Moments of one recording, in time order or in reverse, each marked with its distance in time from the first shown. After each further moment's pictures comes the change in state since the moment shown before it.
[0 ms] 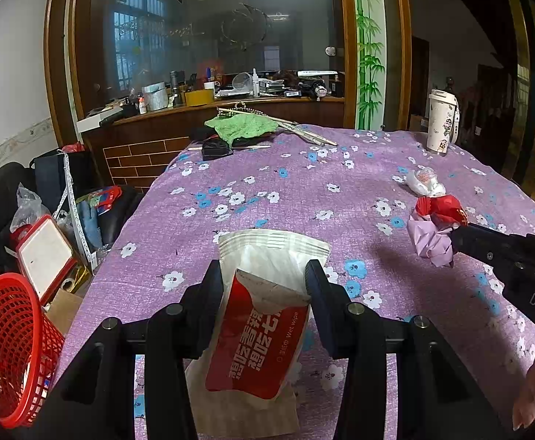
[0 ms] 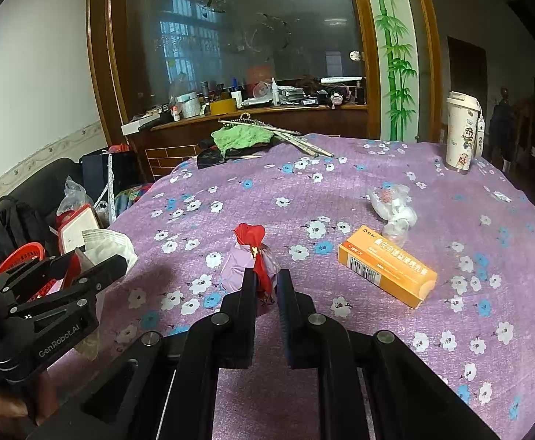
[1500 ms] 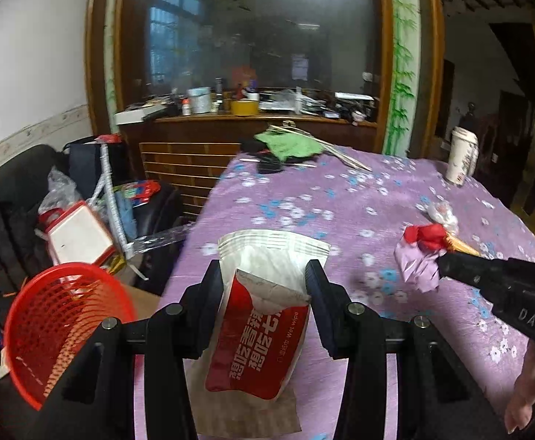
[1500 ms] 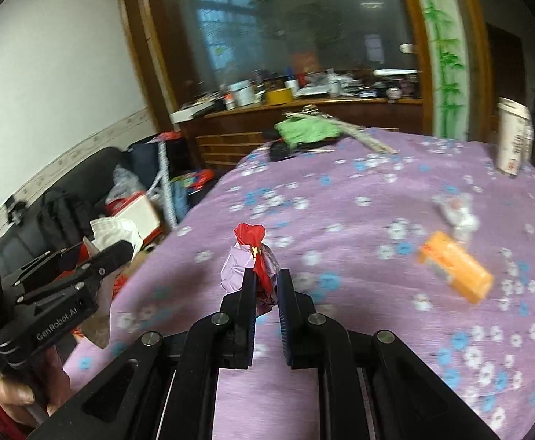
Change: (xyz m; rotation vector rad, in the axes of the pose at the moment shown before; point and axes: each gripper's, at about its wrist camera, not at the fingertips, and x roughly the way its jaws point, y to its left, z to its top) left arm -0.082 0.091 0.008 -0.107 -0.024 0.068; right arm -0.021 0.075 0.024 -0.027 0.086 0.205
